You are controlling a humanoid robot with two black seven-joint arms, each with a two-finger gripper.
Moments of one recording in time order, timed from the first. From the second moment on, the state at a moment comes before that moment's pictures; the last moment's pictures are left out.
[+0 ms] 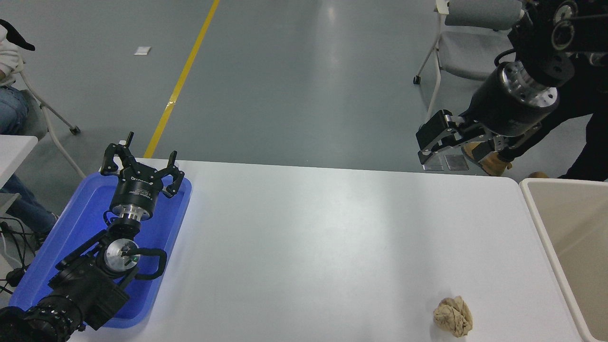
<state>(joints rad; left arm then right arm) -0.62 0.18 -0.87 -0.41 -0.09 -0.58 -0.50 2.34 -0.31 -1.27 1.37 -0.24 0.79 0.12</state>
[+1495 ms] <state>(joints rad) -0.62 0.18 -0.87 -0.41 -0.09 -0.58 -0.50 2.17 -0.28 -1.27 1.17 -0.23 0.79 0.12</state>
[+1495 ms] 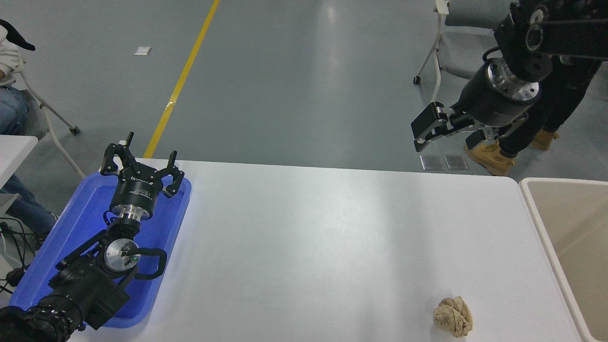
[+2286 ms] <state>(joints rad) -0.62 0.18 -0.87 -0.41 -0.09 -0.58 -0.50 2.12 -0.39 -1.46 1.21 -0.24 0.76 0.12</state>
